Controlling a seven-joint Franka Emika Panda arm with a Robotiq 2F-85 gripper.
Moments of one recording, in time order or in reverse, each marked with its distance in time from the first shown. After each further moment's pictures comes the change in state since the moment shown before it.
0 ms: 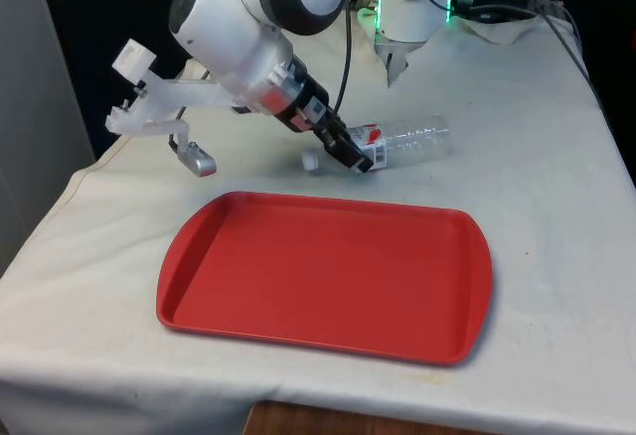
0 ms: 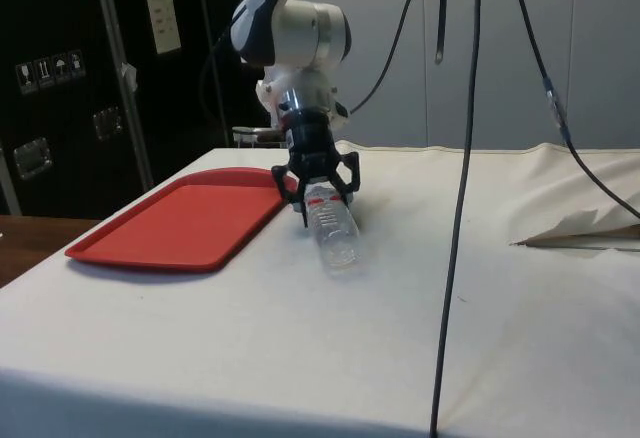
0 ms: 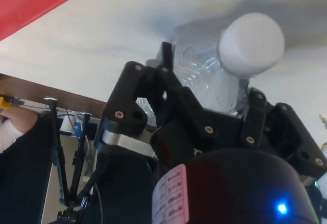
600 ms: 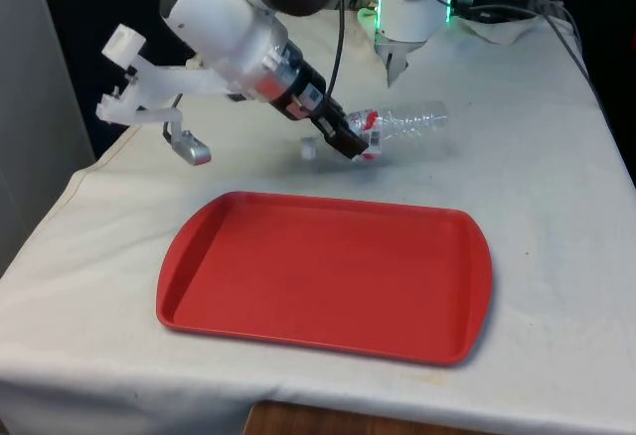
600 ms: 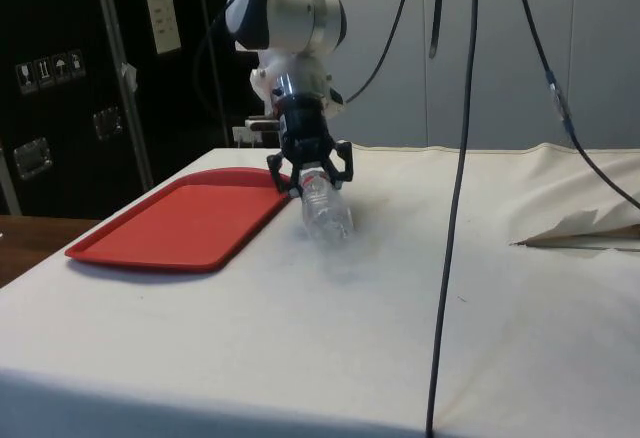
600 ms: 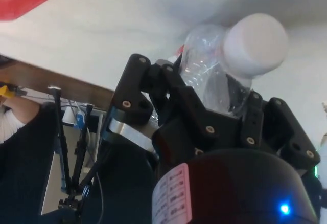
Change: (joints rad) arm 0.005 -0.018 -0.018 0.027 0.005 -0.053 0.032
